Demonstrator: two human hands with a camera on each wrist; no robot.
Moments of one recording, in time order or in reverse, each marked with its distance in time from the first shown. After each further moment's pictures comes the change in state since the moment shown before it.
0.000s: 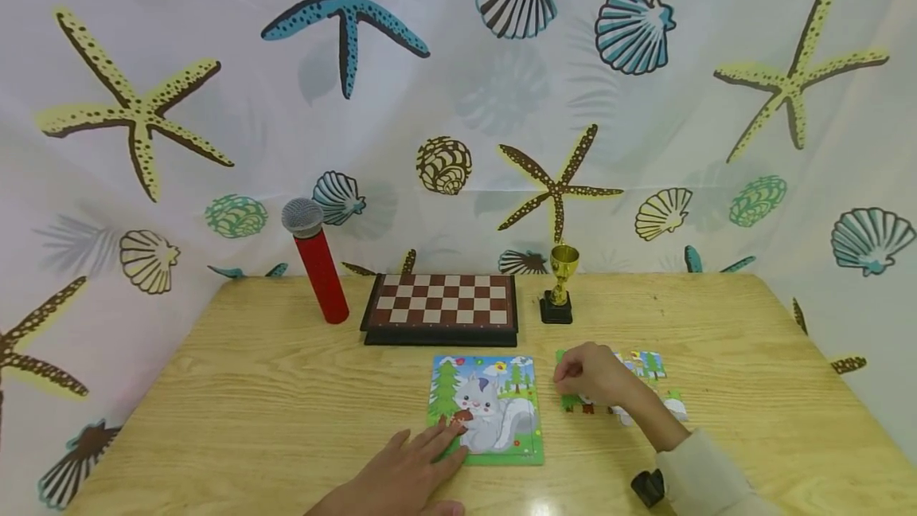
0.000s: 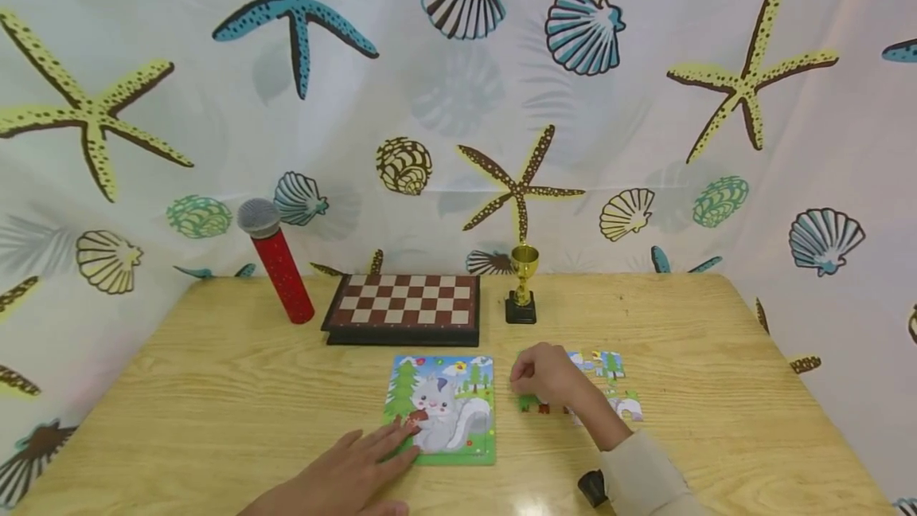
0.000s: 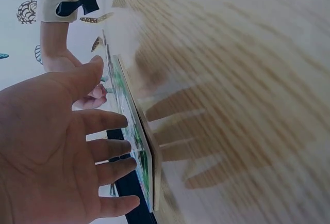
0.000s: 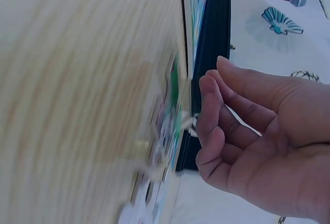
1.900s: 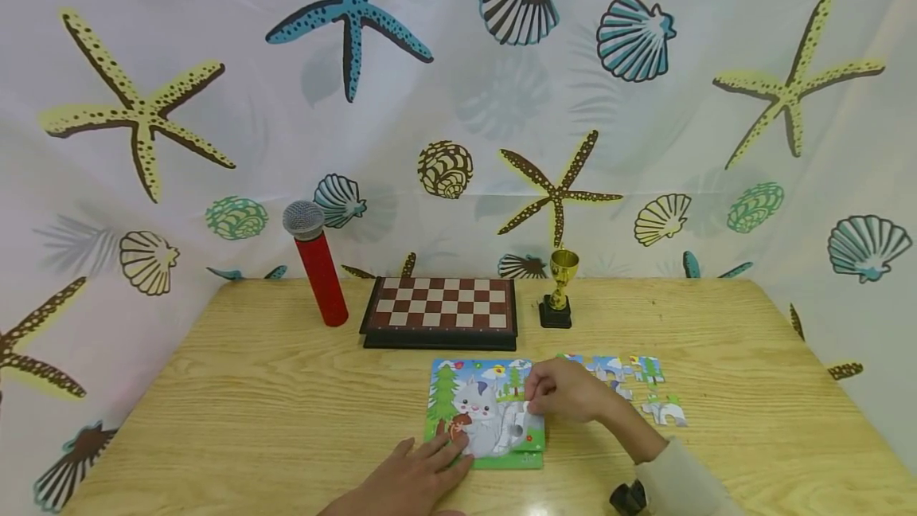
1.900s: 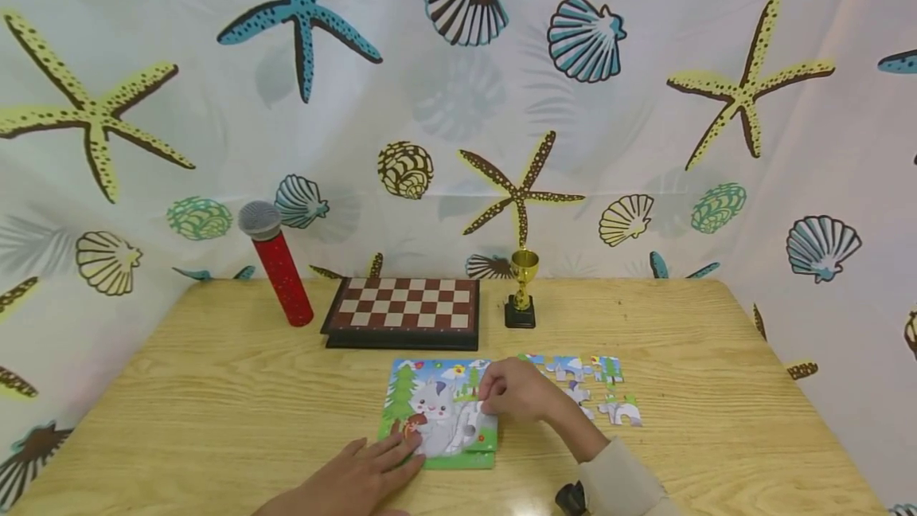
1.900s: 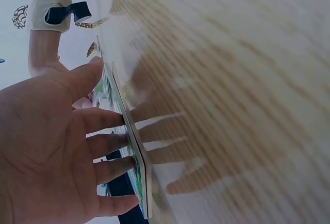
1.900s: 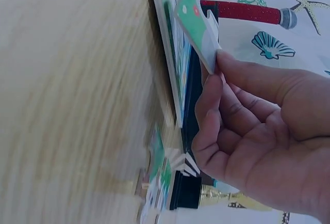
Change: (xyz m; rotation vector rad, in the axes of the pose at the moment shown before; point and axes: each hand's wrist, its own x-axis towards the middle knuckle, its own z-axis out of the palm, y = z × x) left_hand 0.007 0.000 0.011 0.063 0.014 0.040; right_hand 0.009 -0.020 0.021 0.149 -0.148 -0.050
